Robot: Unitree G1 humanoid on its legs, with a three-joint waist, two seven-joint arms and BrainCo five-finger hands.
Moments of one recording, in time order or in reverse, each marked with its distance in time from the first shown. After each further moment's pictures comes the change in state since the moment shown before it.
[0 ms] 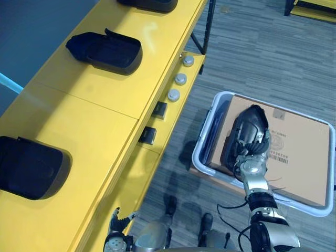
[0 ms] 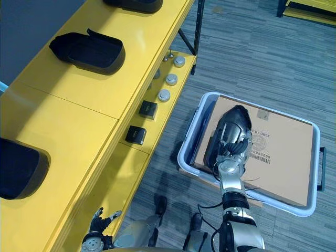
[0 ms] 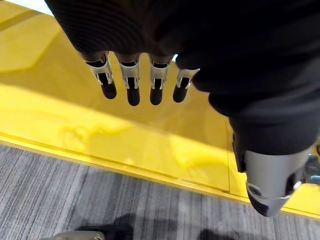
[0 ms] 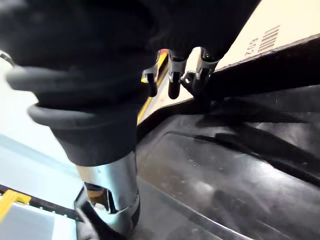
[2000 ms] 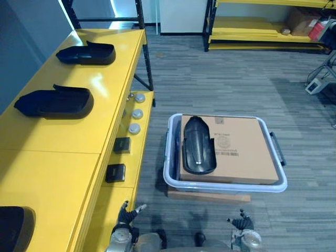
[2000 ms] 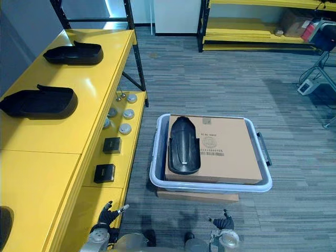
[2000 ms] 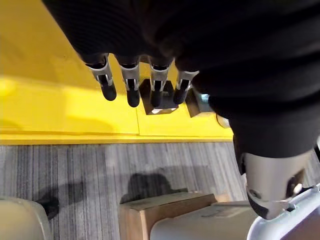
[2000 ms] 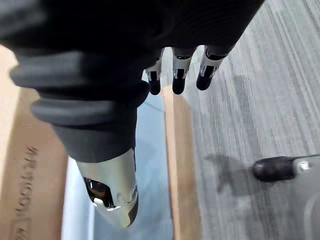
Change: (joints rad) left arm -0.023 -0.023 0.033 0.042 0.016 0.031 -0.063; right arm 0.472 0.036 -0.109 0.203 0.419 -0.144 0.306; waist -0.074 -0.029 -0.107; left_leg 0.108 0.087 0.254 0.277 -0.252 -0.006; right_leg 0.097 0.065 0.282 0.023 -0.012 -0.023
